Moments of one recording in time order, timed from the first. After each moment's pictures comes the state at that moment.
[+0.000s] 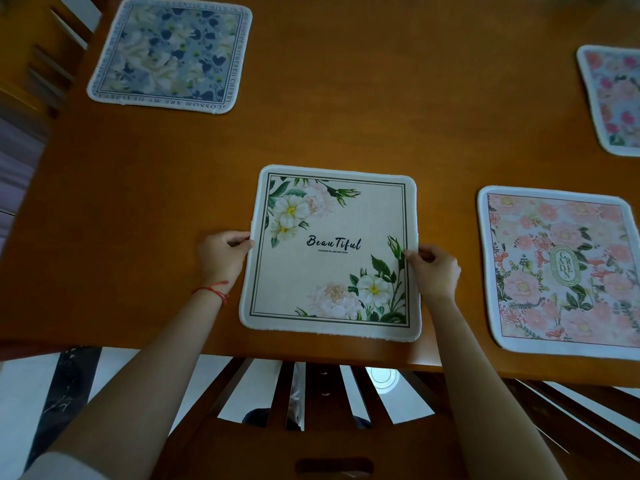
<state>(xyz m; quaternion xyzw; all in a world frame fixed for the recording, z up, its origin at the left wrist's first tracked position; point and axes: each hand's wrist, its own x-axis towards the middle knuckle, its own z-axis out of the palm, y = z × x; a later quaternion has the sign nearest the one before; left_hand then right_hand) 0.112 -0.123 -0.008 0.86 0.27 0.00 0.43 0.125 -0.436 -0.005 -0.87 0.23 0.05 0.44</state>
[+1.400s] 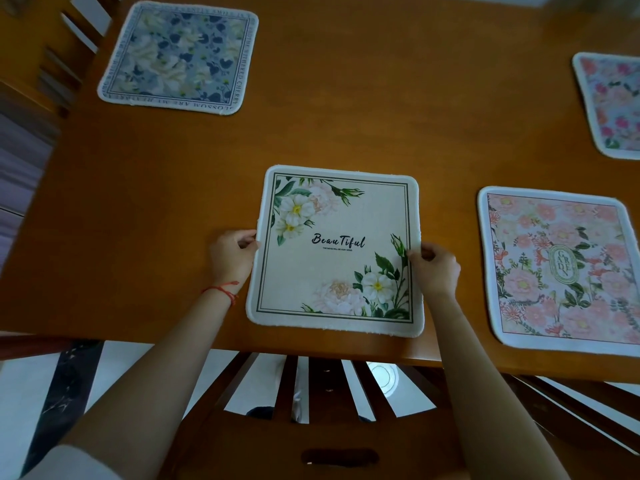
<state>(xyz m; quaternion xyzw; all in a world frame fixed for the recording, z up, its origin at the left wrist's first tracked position) 0.104 -0.123 -0.013 0.88 0.24 -0.01 0.41 0.120 -0.432 -0.004 -0.88 0.23 0.06 0.40</state>
